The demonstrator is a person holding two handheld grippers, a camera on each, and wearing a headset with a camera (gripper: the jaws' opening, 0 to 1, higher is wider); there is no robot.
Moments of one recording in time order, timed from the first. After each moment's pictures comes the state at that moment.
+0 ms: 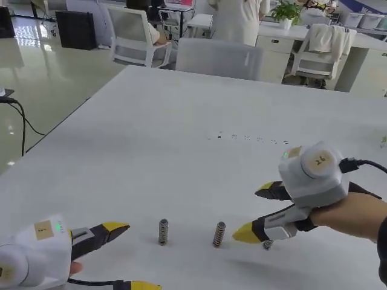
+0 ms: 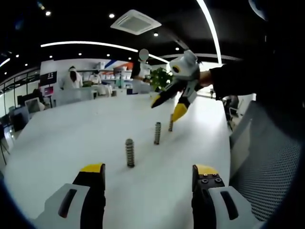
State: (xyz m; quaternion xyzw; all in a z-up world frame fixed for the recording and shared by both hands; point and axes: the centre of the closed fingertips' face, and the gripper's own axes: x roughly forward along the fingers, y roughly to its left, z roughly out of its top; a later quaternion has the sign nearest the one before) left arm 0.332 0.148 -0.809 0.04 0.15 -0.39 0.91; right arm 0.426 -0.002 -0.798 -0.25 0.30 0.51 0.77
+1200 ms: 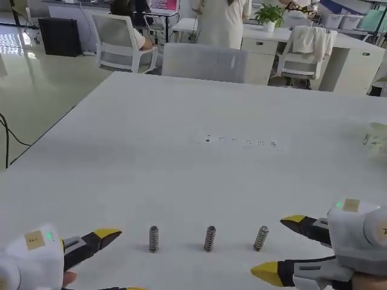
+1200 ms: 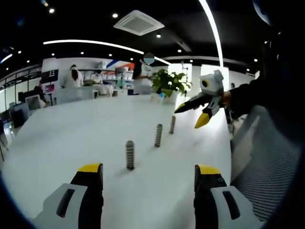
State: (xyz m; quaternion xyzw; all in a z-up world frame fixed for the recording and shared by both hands) left arm 0.336 0.145 -0.809 0.03 0.15 -0.39 0.91; right arm 0.381 -0.053 -0.808 -0.16 0.24 0.46 0.84
